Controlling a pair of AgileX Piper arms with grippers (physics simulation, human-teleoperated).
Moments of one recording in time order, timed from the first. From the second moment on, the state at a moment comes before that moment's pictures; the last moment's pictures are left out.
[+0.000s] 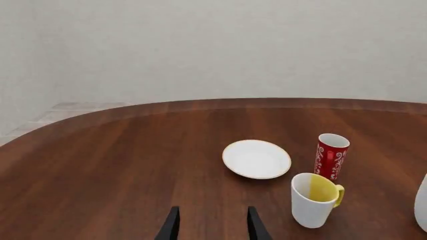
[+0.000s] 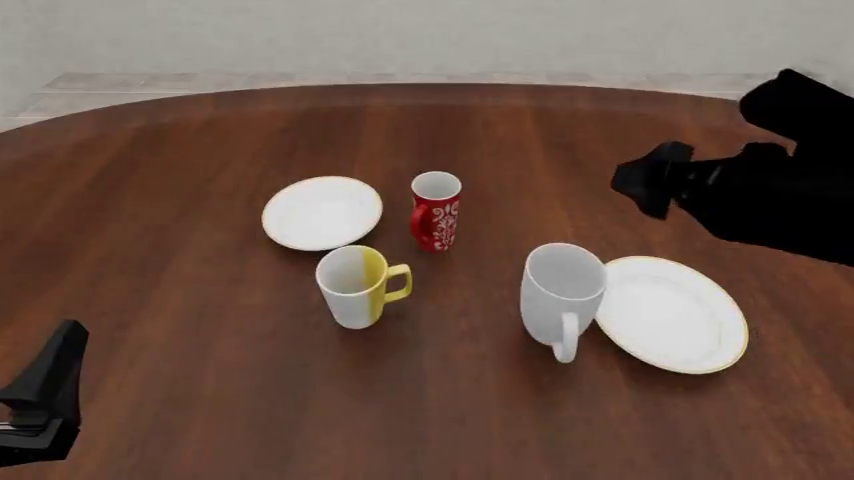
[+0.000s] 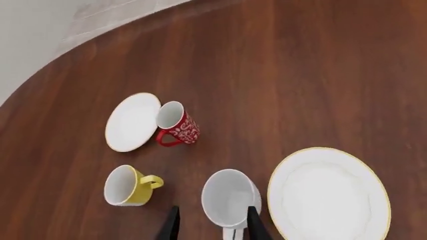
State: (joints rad) left arm 0.00 0.01 0.00 0.00 0.00; right arm 0.30 1.01 -0.79 0.37 0.42
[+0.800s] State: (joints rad) left arm 0.00 0.01 0.00 0.00 0.00; right arm 0.31 1.16 -0.65 0.24 0.55
